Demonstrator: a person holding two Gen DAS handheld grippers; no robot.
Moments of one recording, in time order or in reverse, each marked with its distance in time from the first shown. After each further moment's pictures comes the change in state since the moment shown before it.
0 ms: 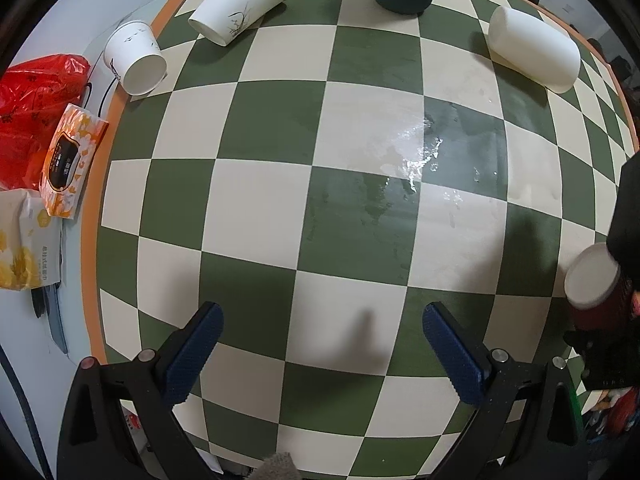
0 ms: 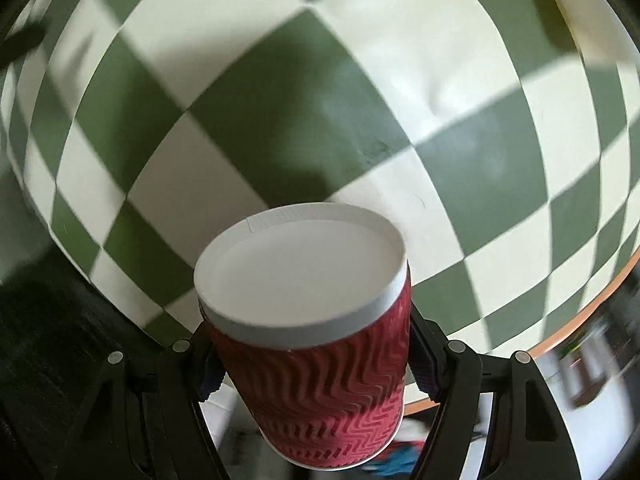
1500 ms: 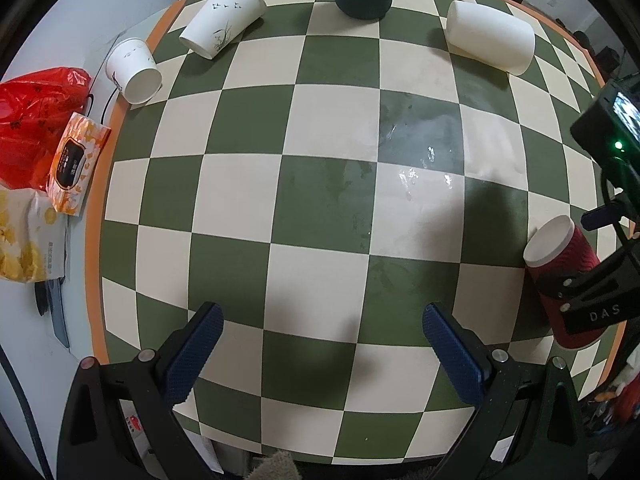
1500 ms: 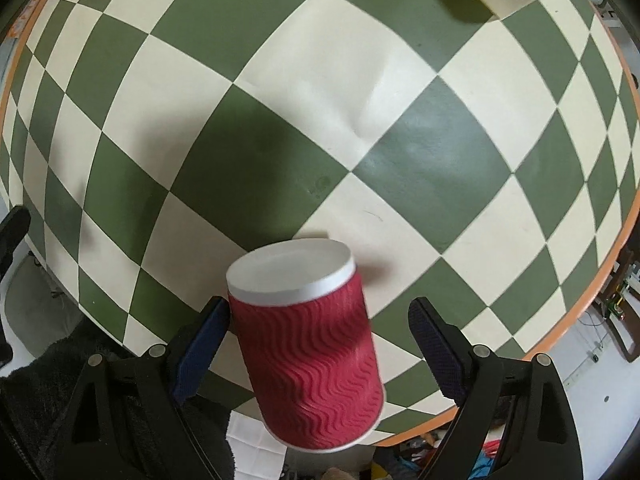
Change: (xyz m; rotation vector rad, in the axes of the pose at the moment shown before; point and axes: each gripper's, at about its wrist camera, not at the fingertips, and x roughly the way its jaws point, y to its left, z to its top) left arm -0.019 -0.023 -0.032 0.037 -0.030 -0.005; right arm -0.007 -0.038 -0.037 0.200 -0.150 0.065
